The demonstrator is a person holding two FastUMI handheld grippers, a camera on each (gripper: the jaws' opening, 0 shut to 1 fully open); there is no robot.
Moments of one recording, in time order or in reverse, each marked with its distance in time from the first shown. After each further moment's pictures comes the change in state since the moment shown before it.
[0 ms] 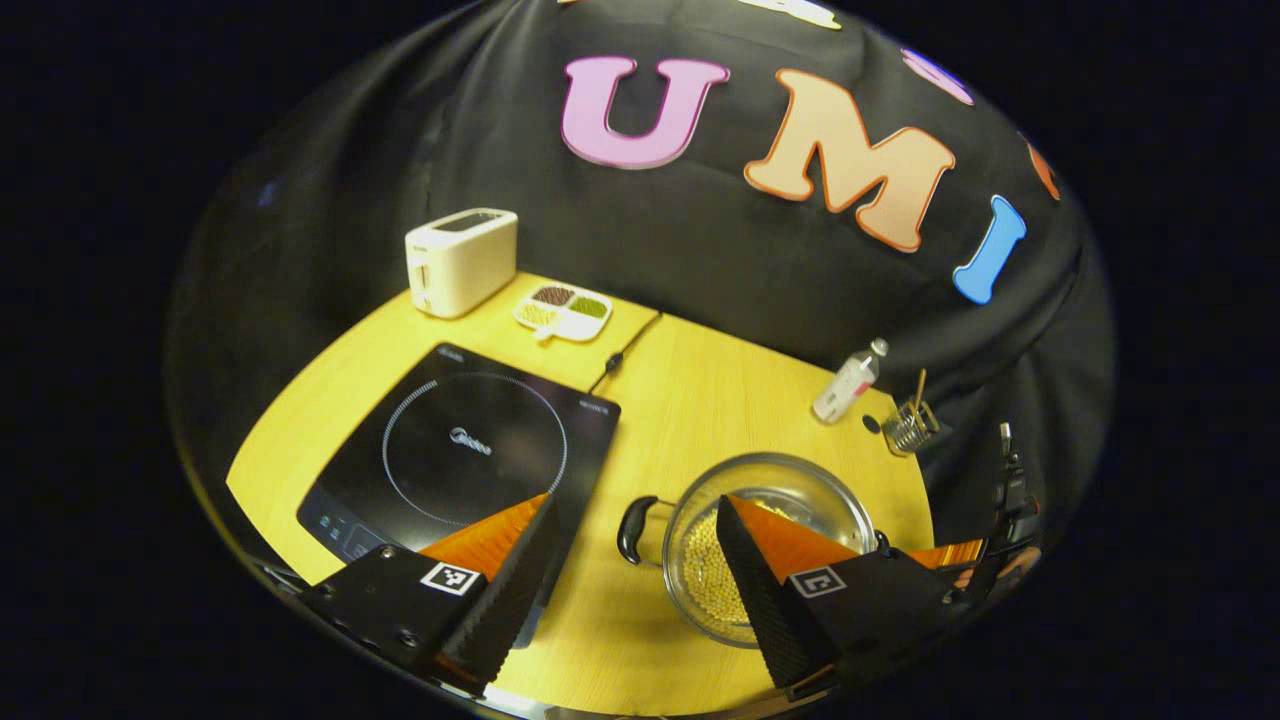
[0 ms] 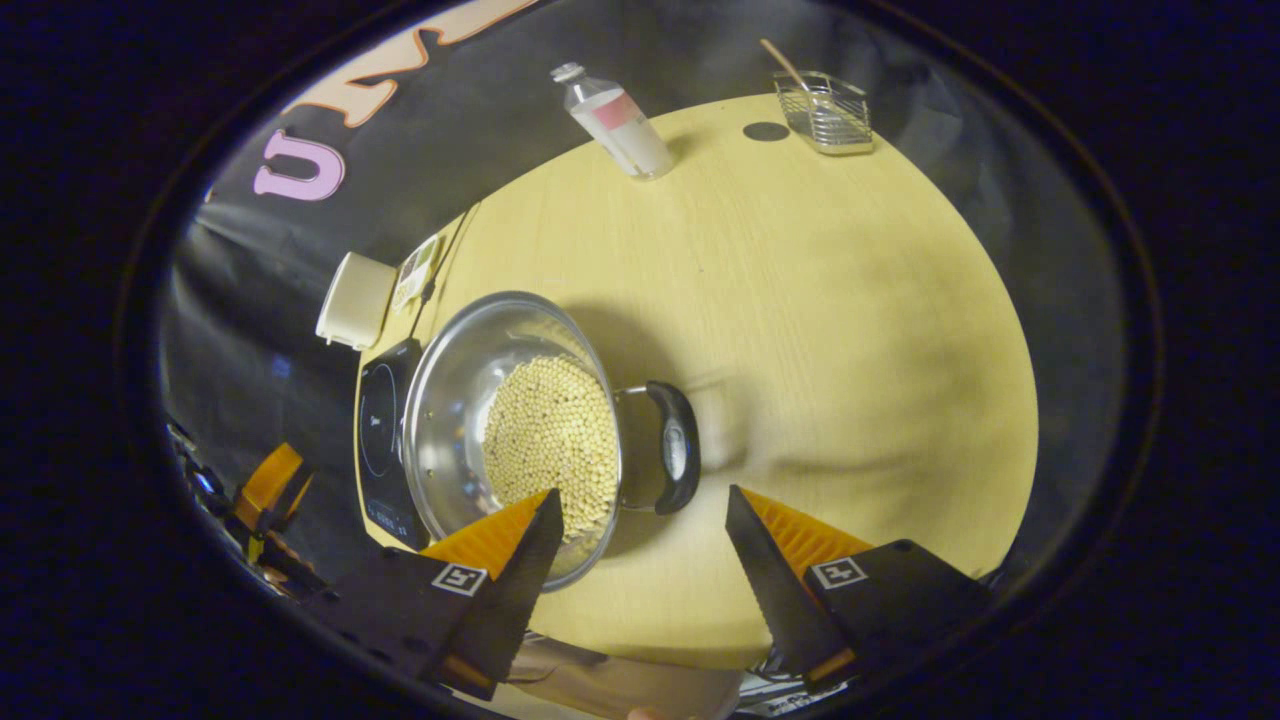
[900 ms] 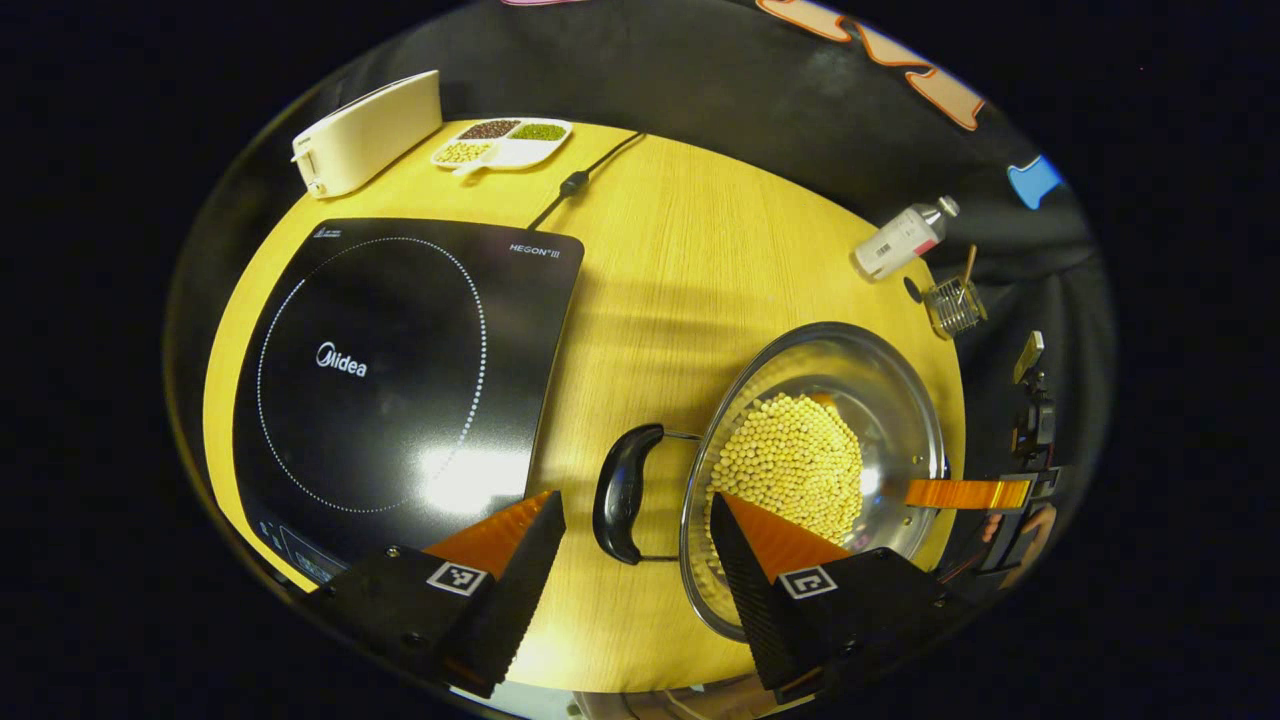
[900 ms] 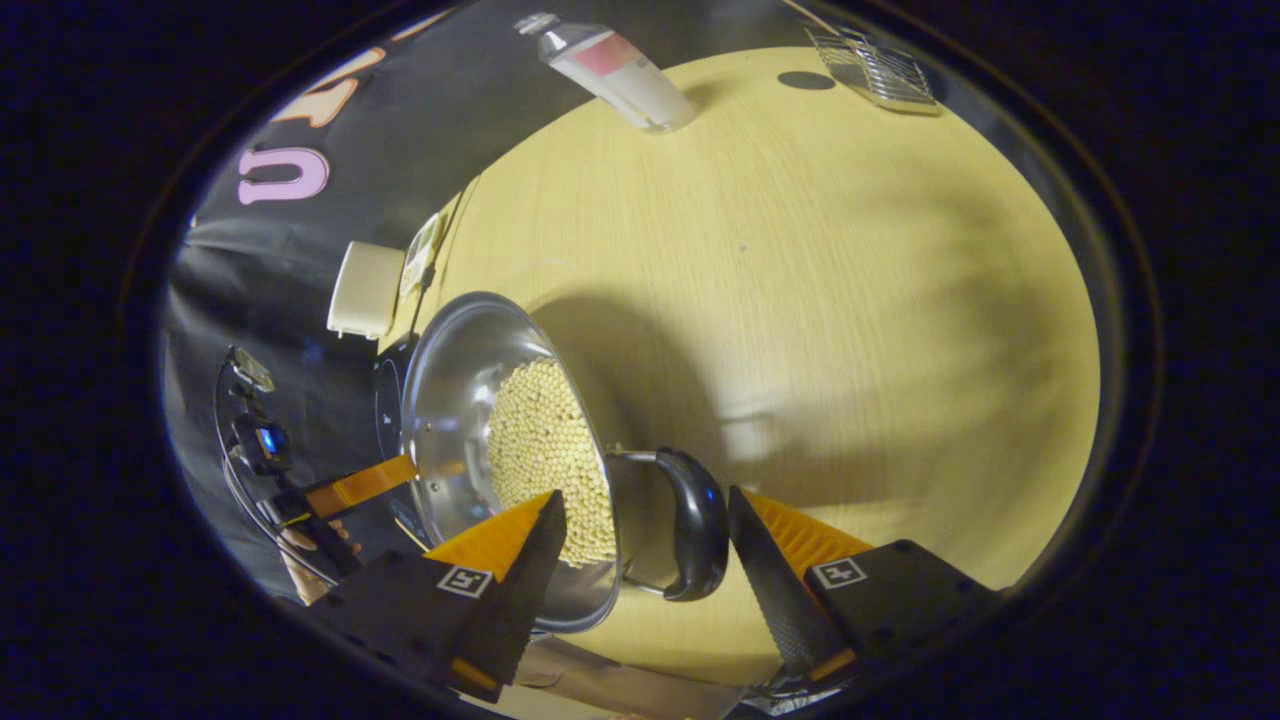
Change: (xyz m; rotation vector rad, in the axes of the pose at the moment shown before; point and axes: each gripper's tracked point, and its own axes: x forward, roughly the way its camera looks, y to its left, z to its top) left arm 0.095 0.005 -0.077 0.062 0.502 -0.018; right arm 0.061 0.004 0.010 0.017 0.154 0.095
